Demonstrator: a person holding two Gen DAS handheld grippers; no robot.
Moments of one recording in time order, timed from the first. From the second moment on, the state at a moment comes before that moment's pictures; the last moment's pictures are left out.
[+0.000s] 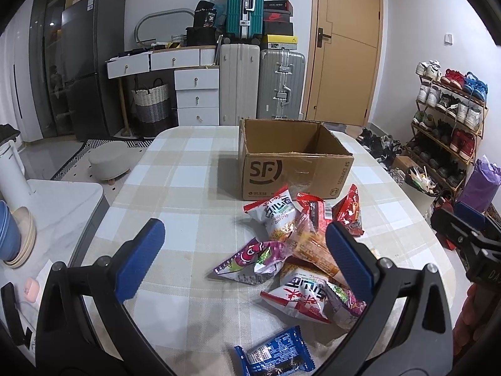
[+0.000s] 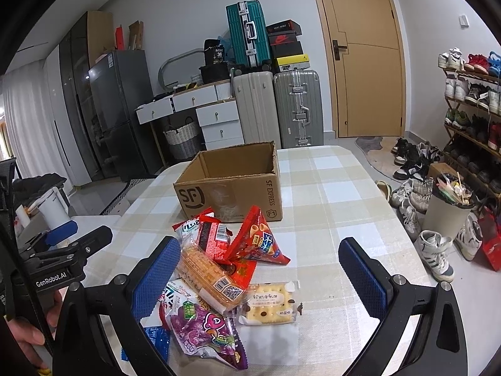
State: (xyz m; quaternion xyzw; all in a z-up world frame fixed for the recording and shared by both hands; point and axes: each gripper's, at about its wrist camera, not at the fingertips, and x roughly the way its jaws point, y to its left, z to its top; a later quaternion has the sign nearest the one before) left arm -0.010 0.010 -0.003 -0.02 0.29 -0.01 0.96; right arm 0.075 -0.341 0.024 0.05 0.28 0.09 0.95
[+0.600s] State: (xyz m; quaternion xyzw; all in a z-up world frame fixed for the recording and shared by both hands) left arm -0.011 0.009 -0.004 -0.02 0.29 -0.01 0.96; right arm 0.074 -0.341 0.023 0.05 0.29 0.09 0.95
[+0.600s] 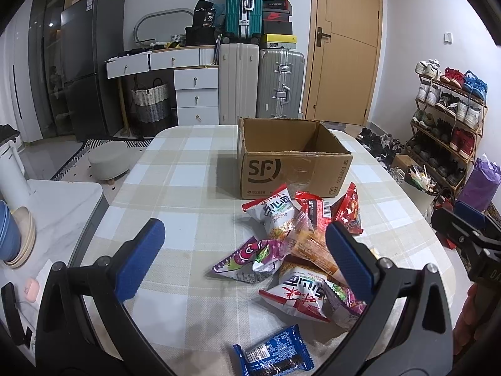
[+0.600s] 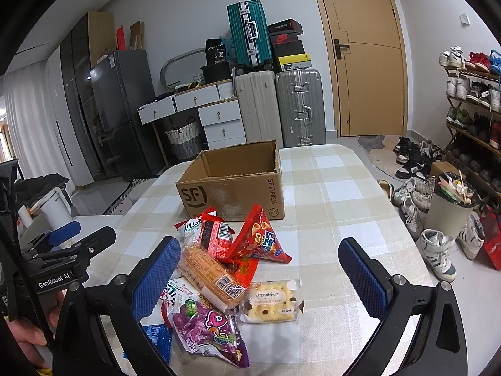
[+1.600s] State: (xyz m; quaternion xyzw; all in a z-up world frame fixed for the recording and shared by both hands) left arm -0.010 0.016 -0.015 -0.03 0.31 -0.02 0.95; right arm 0.073 -0.344 0.019 0.07 0.30 0.10 0.95
